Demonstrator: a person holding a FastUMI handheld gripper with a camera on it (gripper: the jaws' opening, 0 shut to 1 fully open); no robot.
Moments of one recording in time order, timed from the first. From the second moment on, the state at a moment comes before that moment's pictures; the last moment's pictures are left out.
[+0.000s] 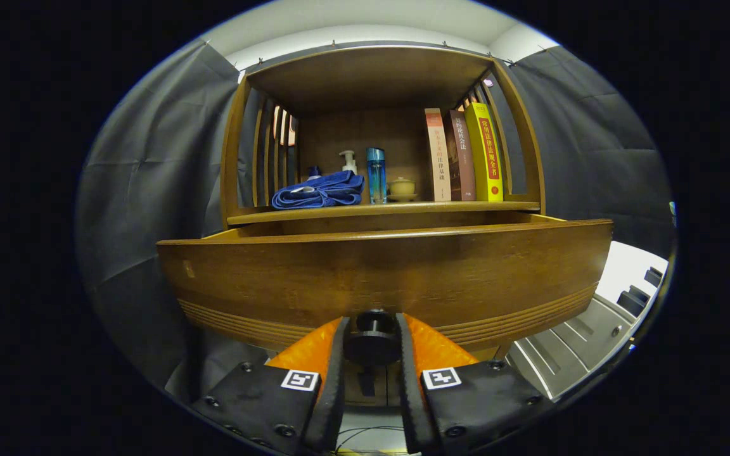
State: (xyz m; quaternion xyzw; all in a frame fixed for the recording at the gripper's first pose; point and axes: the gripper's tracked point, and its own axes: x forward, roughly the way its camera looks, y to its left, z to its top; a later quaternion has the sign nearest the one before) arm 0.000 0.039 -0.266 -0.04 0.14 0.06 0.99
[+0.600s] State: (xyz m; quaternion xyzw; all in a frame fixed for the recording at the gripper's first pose) arm -0.002 0.043 -0.156 -0.03 0.05 0.06 1.00
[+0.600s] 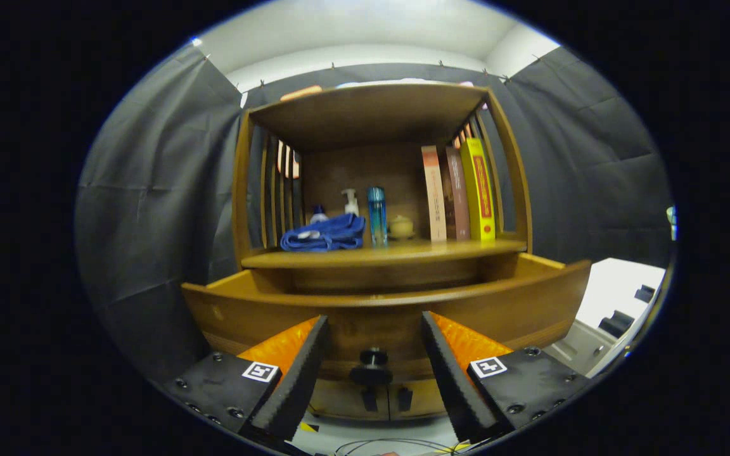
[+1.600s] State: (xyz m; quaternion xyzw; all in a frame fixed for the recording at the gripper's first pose) arm 0.139 0.066 -0.274 -0.13 0.39 0.08 0.91
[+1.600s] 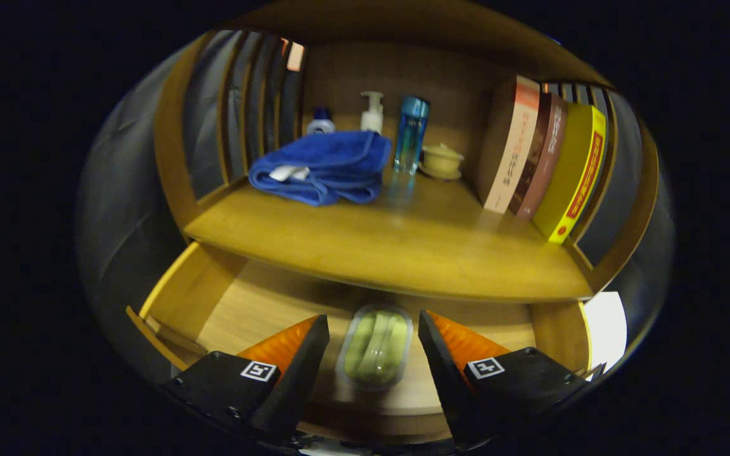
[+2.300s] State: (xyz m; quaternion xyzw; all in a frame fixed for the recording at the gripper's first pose) arm 0.135 0.054 -0.331 -0.11 0.44 0.06 0.89
